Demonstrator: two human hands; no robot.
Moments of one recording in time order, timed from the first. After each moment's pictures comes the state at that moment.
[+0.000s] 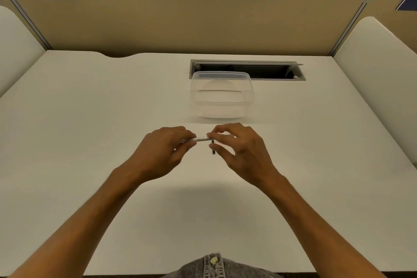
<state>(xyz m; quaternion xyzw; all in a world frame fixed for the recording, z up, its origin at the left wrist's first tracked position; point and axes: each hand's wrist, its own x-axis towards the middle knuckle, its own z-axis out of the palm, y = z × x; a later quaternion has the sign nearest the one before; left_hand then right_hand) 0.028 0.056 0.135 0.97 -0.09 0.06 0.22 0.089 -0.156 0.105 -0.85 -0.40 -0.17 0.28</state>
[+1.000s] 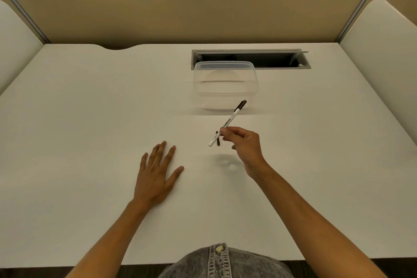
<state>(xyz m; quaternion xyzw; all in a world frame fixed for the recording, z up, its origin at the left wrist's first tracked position) -0.018 0.093 -0.031 0.99 0.08 0.00 0.13 0.102 -0.136 0.049 -0.68 0.05 0.17 0.71</state>
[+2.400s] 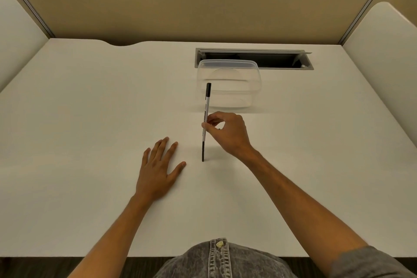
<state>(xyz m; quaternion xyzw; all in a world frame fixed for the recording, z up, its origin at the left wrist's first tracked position) -0.017 0.094 -0.035 0.98 0.08 0.03 0.15 0.114 -0.097 0.063 -0.87 -0.19 0.01 0.46</state>
